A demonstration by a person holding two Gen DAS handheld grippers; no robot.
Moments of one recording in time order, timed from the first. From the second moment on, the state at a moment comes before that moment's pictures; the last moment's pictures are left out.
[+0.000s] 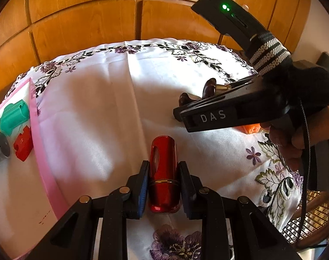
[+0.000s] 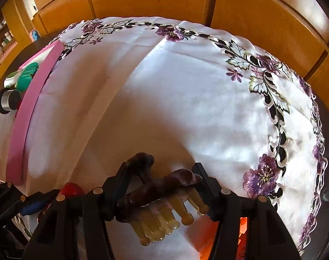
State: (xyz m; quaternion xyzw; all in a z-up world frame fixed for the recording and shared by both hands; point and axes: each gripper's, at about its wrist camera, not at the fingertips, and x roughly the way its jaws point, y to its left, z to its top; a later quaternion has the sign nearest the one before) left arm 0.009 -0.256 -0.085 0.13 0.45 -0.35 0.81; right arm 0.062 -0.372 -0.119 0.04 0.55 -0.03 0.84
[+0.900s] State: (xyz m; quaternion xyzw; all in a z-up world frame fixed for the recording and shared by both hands) left arm 0.049 -0.102 0.012 -0.03 0.38 -0.24 0.89; right arm 0.060 -0.368 -0.118 0.00 0.54 -0.03 0.84
